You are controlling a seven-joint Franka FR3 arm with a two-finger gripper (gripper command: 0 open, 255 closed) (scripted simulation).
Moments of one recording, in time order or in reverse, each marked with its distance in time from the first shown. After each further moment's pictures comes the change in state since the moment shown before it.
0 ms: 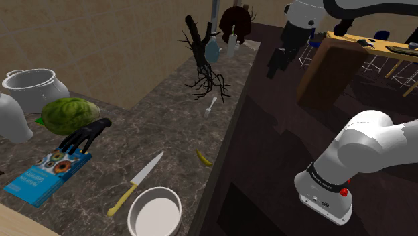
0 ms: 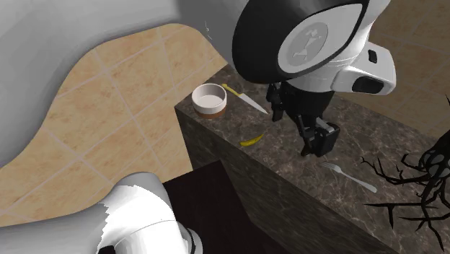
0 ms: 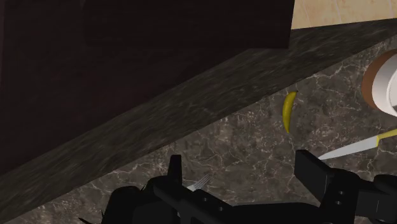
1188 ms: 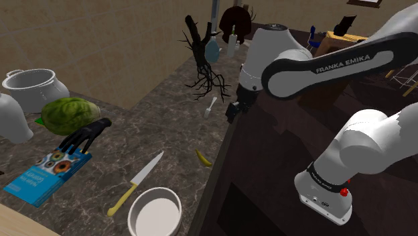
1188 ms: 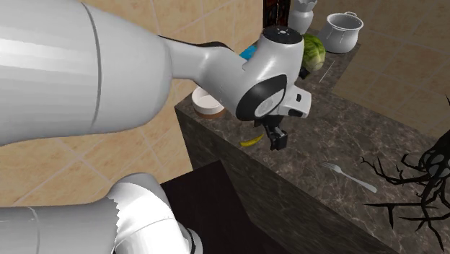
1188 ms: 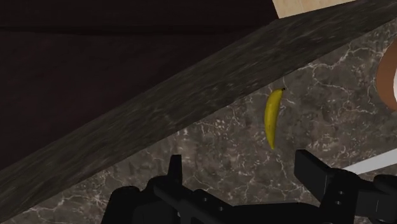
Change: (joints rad) arm 0.069 0.305 0.235 -0.246 0.129 0.559 0.214
